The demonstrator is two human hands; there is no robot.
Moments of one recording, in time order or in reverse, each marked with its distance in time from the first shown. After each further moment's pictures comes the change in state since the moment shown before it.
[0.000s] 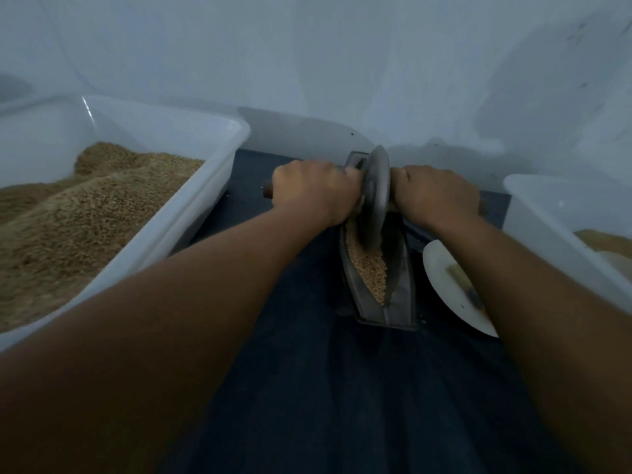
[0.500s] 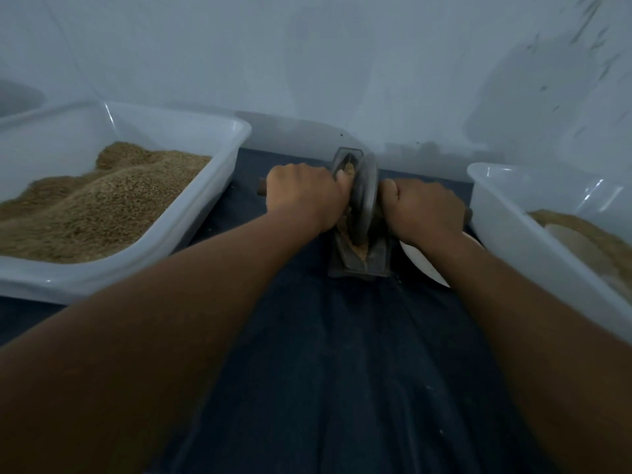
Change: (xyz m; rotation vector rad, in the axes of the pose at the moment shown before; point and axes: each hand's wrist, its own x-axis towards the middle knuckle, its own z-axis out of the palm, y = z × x) left_hand -0.056 0.007 -0.028 0.165 0.064 0.061; right_hand -0.078 -0.005 -0.021 0.025 0.109 -0.005
